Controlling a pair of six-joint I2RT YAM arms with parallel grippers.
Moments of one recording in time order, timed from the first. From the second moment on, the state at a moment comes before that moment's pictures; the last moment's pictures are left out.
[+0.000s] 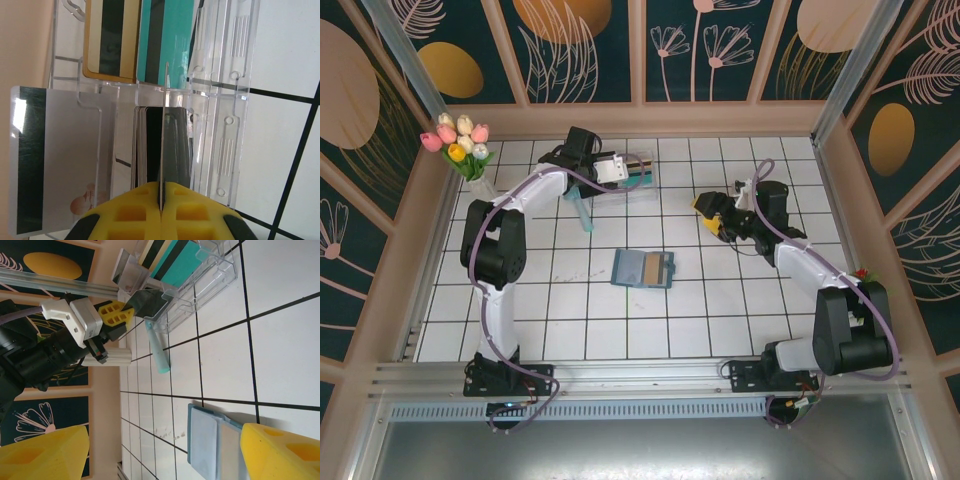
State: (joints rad) left arm -0.35 2.09 1.69 -0.51 0.11 1.01; right arm 0.16 1.36 0.74 0.08 -0.75 0.92
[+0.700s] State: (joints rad) left arm -0.35 2.14 1.69 -0.51 0.10 1.01; right arm 0.16 1.36 0.74 0.07 -0.75 0.92
